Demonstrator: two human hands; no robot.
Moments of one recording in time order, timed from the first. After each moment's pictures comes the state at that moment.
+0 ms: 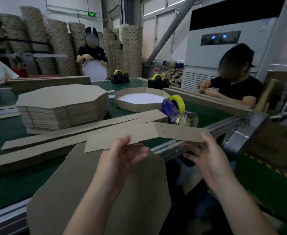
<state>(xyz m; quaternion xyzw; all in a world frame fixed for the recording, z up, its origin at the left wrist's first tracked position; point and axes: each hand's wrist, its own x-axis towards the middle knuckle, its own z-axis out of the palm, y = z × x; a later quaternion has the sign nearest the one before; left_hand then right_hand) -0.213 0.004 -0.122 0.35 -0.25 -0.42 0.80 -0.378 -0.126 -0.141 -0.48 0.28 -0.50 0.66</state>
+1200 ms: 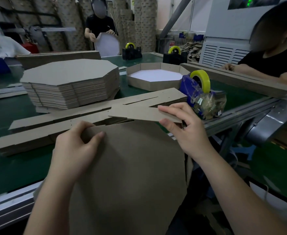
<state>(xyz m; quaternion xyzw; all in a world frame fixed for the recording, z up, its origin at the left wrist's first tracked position) -0.118 0.049 -0.140 0.84 -0.34 0.06 0.42 -0.293 -0.134 -0.147 -0.80 0.15 -0.44 0.38</state>
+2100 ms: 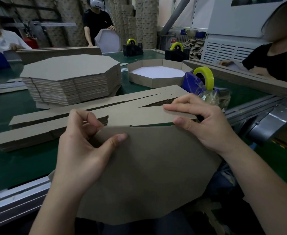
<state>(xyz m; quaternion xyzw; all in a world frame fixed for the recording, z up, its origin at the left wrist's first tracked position) -0.151 0.056 -0.133 0.66 -0.43 0.03 0.62 -0.320 -0.138 -0.115 -0.85 0.06 -0.36 0.38</state>
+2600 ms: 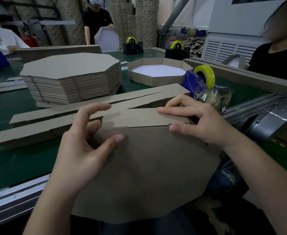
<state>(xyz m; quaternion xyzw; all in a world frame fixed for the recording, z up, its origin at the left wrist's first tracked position) -0.148 0.064 -0.132 0.67 -0.46 -0.03 0.58 -0.315 -0.146 -0.112 -0.89 0.03 -0.26 0.38</state>
